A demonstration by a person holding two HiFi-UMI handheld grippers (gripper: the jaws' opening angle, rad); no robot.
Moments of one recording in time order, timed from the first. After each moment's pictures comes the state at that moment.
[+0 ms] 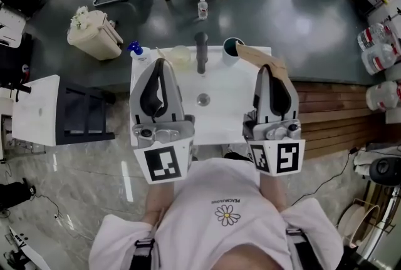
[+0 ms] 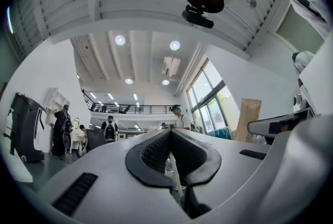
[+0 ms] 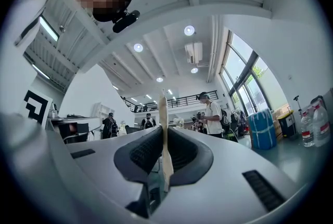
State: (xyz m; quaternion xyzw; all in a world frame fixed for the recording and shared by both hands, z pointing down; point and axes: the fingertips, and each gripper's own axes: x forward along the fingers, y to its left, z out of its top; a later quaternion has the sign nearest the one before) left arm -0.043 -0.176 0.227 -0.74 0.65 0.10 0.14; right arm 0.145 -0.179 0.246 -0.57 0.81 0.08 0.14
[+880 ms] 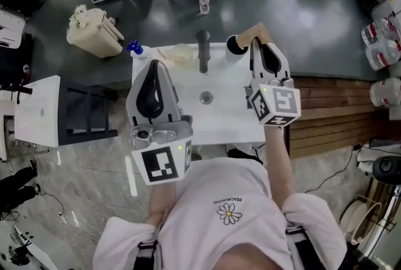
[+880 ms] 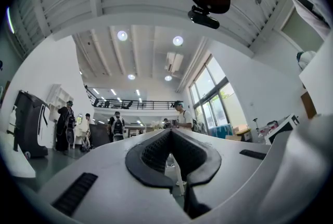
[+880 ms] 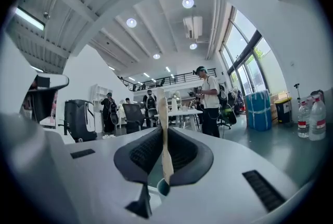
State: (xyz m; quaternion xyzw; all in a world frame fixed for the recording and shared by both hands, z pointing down) left arm -0.052 -0.189 0.236 -0.74 0.65 0.08 0.14; right arm 0.151 -0.291 0.330 -0.57 0.82 0.00 0.04
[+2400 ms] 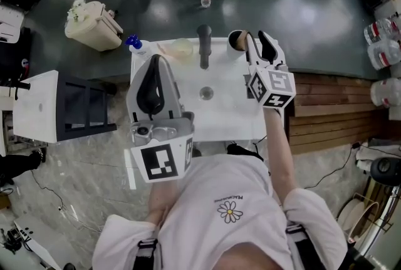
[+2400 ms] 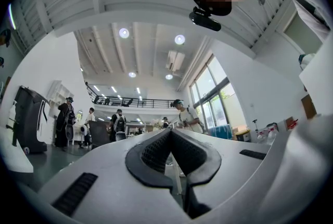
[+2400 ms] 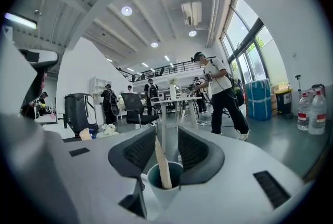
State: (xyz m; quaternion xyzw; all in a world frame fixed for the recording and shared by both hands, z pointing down) left arm -0.051 -0.198 0.244 -0.74 0.65 0.08 0.13; right arm 0.151 -0.334 0.393 -0.56 0.82 -0.05 -0.01
